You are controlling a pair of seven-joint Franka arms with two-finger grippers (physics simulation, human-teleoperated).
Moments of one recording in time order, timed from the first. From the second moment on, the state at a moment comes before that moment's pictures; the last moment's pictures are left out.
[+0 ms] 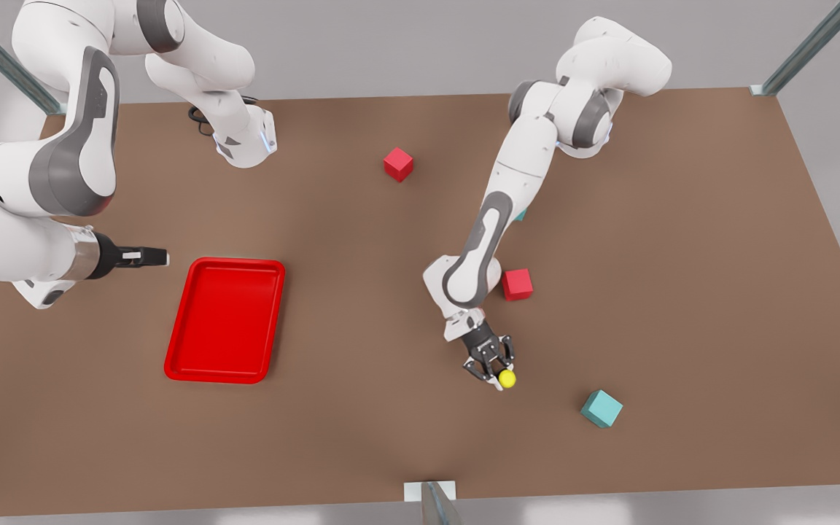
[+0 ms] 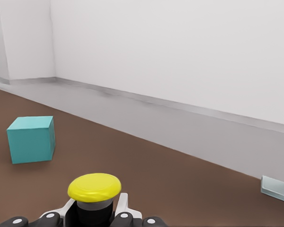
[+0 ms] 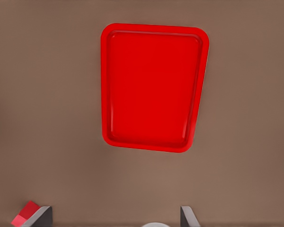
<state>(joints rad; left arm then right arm) -0.82 1.11 0.28 -1.27 1.40 2.20 -2.38 -0.01 0.31 -0.01 -1.27 0.10 1.25 0.01</state>
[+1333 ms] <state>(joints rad) -0.81 0.56 0.28 -1.51 1.00 2.19 -2.55 -0.01 0.31 -0.01 -1.27 0.10 1.25 0.01</state>
